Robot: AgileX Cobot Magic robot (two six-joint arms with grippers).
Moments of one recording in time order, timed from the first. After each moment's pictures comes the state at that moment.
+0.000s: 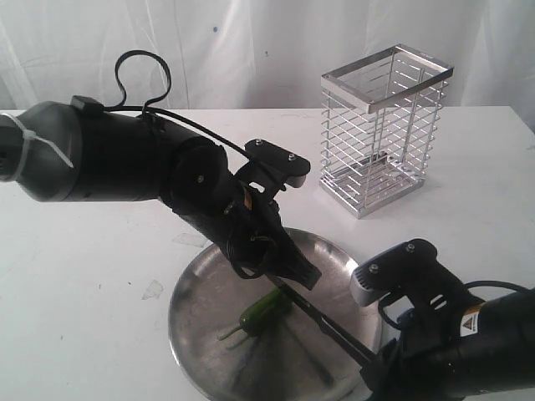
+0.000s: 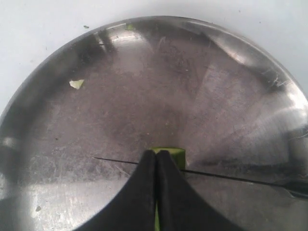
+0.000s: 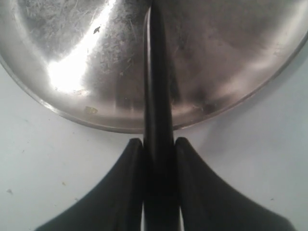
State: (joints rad) left arm -0.72 1.81 -1.21 -0.10 0.50 0.02; right arm 0.60 1.26 -0.44 0.45 0.38 -0.44
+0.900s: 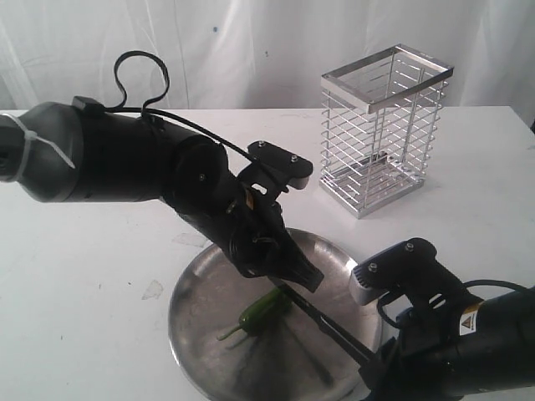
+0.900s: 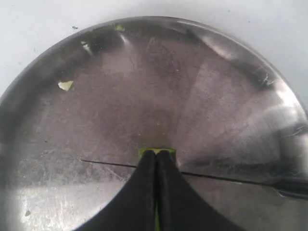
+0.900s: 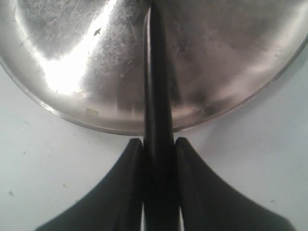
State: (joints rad) left arm -0.72 1.81 -1.21 -0.16 0.50 0.07; right arm 0.60 1.26 -0.44 0.45 0.38 -0.44
